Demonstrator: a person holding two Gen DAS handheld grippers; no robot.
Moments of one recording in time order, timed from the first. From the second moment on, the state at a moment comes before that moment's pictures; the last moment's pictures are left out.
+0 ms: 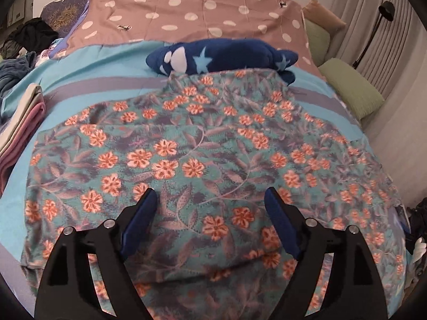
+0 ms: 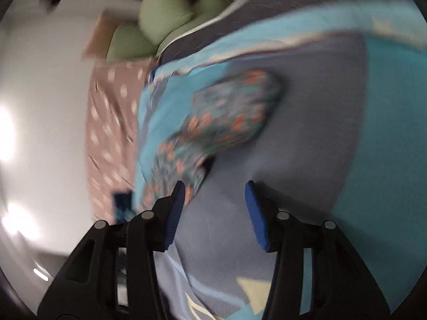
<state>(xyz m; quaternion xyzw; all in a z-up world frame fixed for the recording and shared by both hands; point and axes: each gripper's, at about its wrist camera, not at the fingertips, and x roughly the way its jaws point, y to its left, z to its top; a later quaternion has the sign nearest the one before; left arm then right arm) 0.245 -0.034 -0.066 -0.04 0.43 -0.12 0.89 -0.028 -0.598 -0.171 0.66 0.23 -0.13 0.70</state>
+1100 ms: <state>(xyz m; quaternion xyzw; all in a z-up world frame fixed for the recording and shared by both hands) 0.243 -0.042 -0.073 -0.02 0.42 -0.14 0.90 0.109 -0.556 -0.087 0.61 0.17 -0.07 0.77</state>
